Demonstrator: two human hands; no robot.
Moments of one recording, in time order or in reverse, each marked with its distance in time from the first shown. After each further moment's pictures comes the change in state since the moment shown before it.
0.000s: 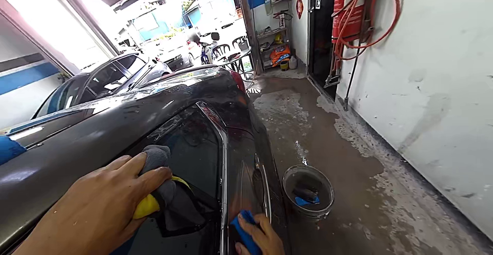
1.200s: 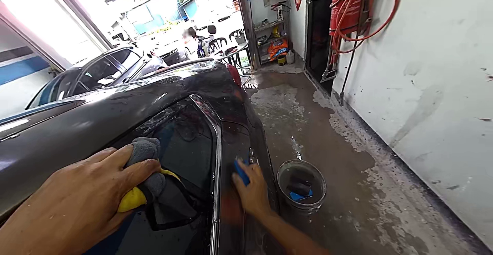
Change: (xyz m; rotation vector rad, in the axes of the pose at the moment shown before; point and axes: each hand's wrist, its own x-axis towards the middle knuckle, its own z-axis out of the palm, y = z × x) left_hand 0.002 0.002 0.000 -0.028 0.005 0.020; right_hand 0.087 0.049 0.012 -0.103 0.159 0.181
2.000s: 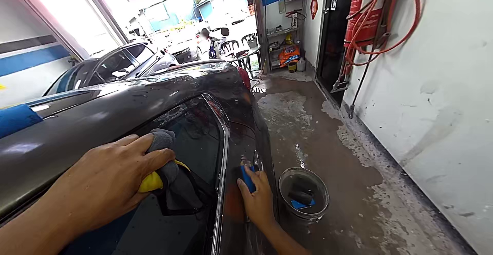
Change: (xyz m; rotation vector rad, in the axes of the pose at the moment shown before) left_hand -0.003 -0.002 0.005 0.058 0.012 -0.008; right_hand -0.021 0.000 -0.006 -0.008 0.042 -0.036
